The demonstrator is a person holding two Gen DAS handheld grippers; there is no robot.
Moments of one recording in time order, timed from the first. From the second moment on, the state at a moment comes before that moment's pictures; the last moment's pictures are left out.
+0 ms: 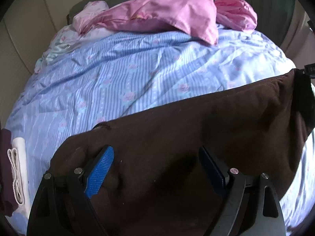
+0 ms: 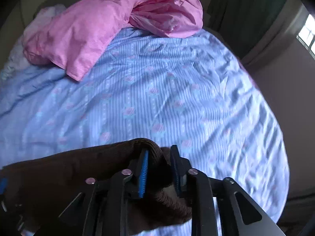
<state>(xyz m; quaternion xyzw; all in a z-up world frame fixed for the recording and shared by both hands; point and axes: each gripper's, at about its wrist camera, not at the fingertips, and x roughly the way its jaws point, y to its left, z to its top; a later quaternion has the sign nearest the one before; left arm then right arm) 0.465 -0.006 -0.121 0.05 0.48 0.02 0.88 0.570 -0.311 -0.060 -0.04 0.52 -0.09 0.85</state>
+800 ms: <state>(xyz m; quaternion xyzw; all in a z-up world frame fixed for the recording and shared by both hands) 0.408 0.027 -0.046 -0.02 0.40 -0.02 0.92 0.465 -0.290 0.013 -0.05 0.36 -0.02 0.93</state>
